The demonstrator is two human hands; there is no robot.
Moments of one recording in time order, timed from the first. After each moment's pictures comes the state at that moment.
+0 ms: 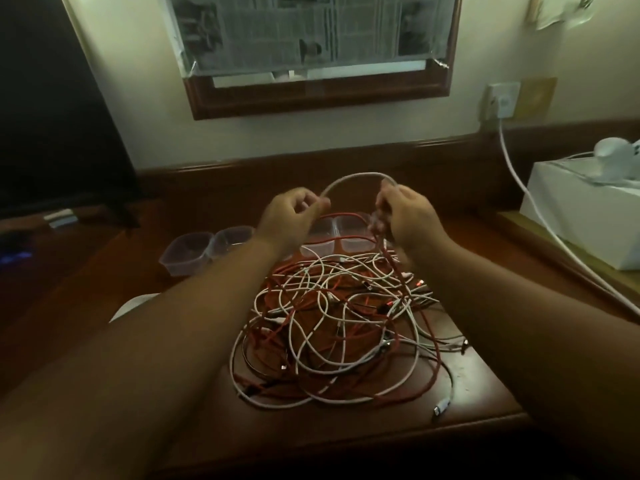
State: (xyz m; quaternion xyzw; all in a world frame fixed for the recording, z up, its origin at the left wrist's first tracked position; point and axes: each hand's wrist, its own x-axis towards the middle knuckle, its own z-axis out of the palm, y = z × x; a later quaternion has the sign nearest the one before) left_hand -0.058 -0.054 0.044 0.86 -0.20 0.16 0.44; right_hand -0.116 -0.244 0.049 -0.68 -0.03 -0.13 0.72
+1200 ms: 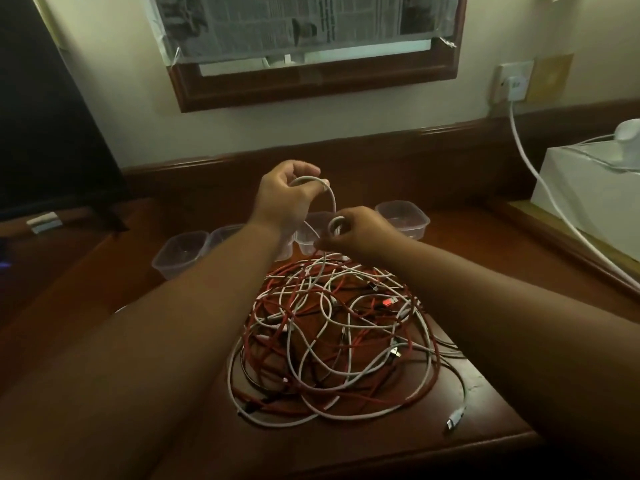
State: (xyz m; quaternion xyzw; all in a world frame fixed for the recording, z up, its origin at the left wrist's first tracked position) left_hand -0.058 -0.073 0.069 0.77 -0.11 0.16 0.61; right_hand -0.076 -0.209 0.035 -0.90 -0.13 -0.03 0.41
